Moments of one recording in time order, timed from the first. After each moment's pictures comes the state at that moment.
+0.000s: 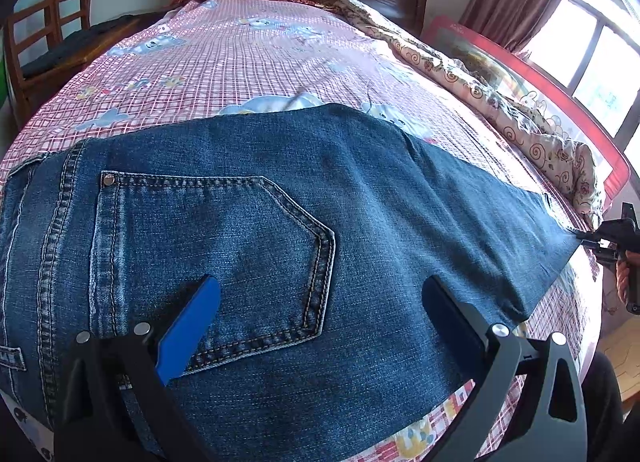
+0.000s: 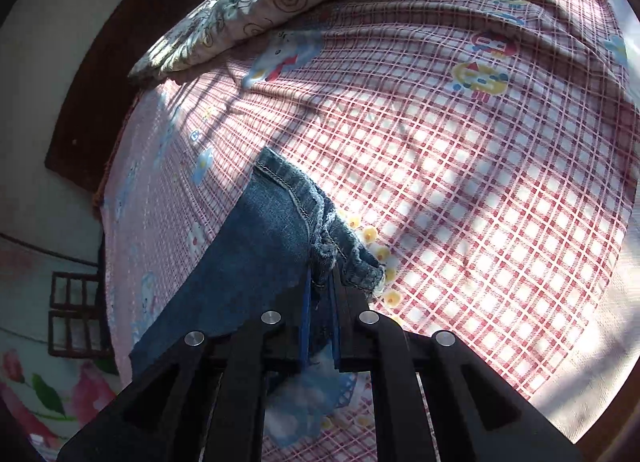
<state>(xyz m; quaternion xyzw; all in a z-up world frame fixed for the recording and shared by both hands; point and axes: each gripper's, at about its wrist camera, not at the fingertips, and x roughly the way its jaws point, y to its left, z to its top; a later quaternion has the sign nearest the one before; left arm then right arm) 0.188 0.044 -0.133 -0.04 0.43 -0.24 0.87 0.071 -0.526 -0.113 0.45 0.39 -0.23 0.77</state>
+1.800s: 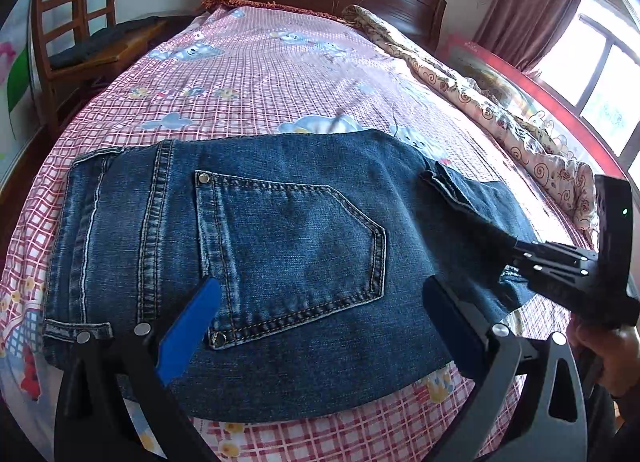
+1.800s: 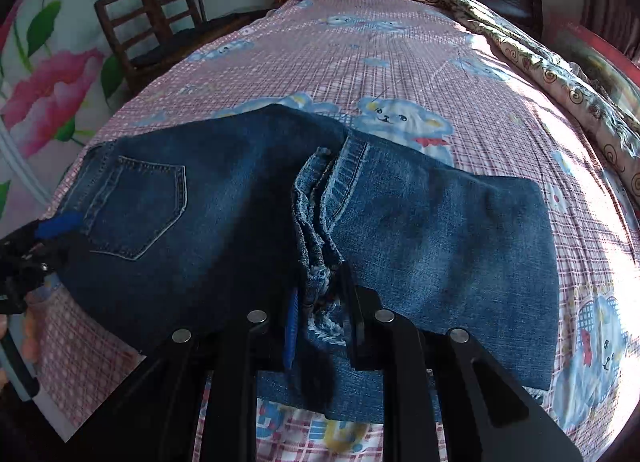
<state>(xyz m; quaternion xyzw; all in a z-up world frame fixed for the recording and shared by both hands) 0.169 0.105 -0.110 -0.06 0.42 -0.21 0.88 0.203 -0.125 -0.120 -0.02 0.46 0.03 0.89</state>
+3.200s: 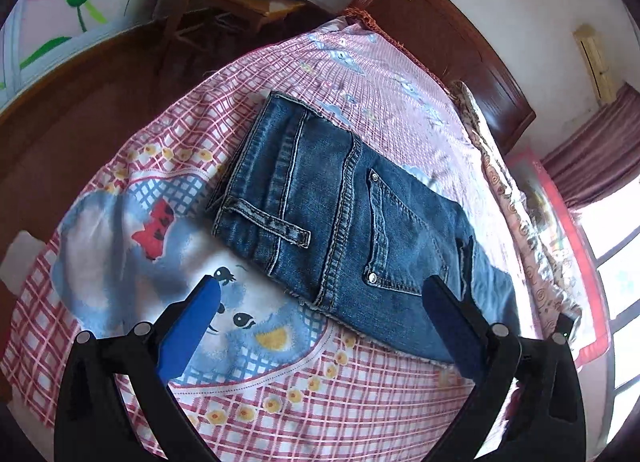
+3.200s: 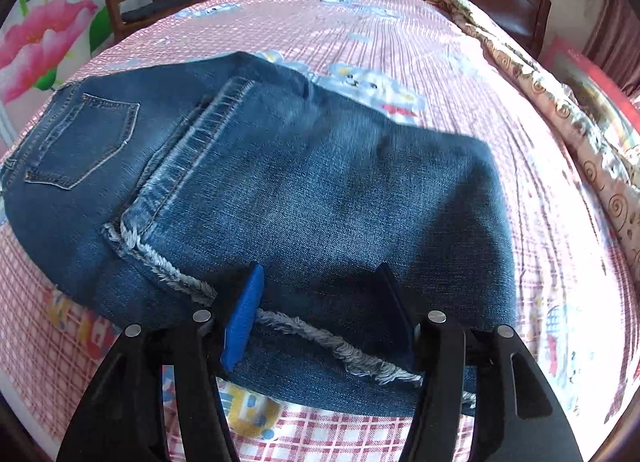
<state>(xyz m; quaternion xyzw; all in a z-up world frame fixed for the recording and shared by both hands) 0.122 0.231 -0.132 -0.32 0.42 -0.08 0.85 0.193 -0.163 -0.140 -0.07 0.46 0.02 0.88</state>
